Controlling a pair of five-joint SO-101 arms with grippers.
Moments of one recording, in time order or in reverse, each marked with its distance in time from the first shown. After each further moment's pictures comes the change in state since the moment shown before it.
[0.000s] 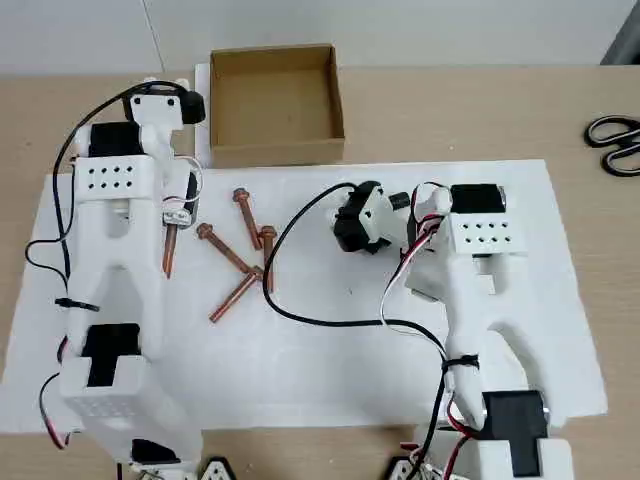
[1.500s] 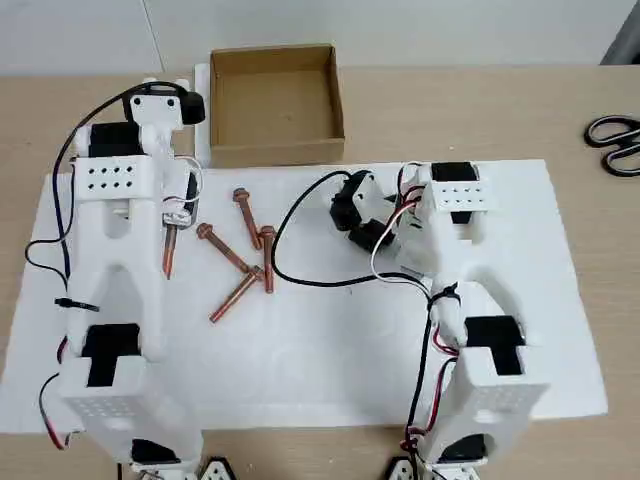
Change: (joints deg) left arm 0.0 0.0 0.2 0.0 0.1; right arm 0.4 24.3 -12.0 -8.4 0.0
